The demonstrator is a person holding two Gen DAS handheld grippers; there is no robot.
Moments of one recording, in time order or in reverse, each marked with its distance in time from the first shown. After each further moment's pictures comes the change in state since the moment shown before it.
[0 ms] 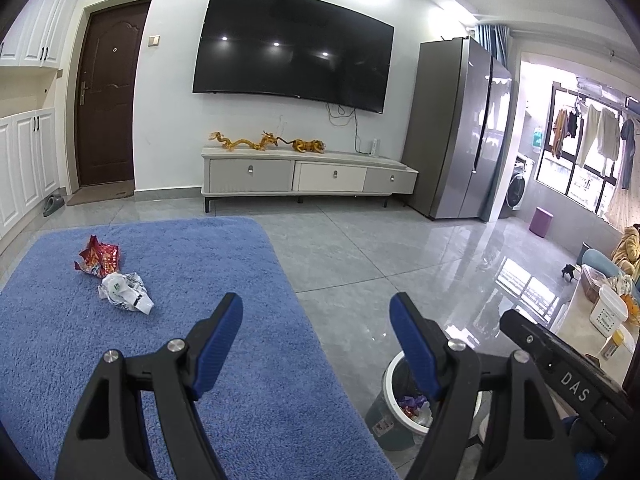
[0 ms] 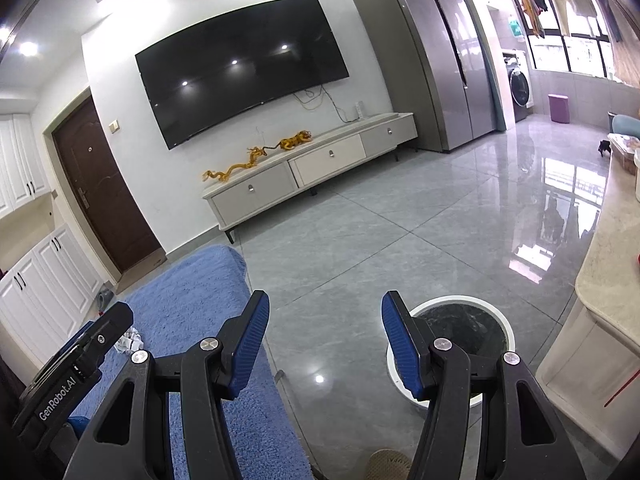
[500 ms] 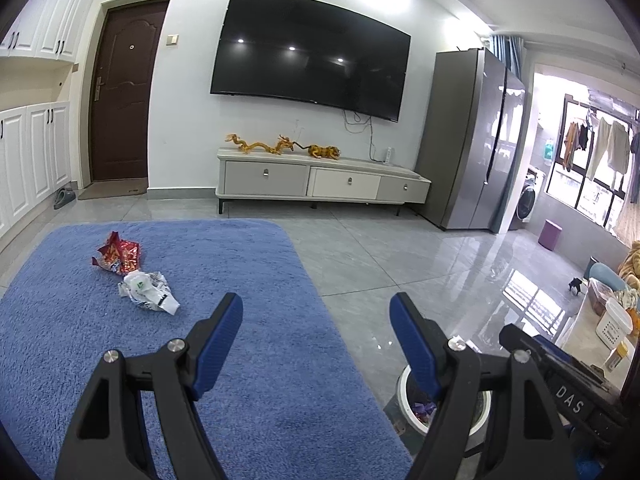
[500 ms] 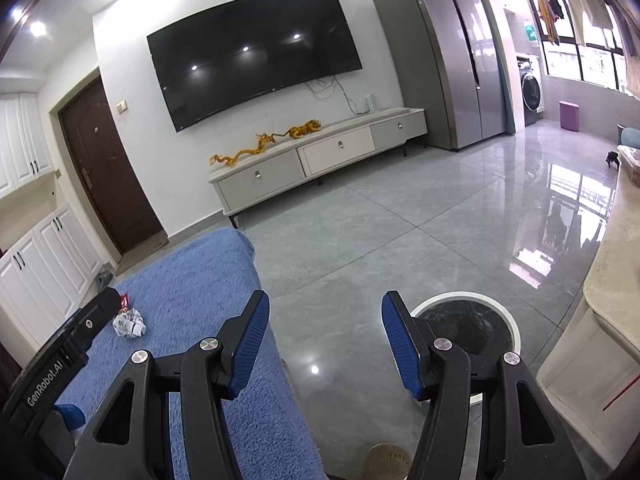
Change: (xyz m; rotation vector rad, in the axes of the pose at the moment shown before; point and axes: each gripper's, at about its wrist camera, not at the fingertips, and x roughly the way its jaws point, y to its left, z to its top) left arm -0.006 0.033 0.000 -0.044 -0.026 0.035; right arm 0.005 0.022 -0.006 -0.057 0.038 0.005
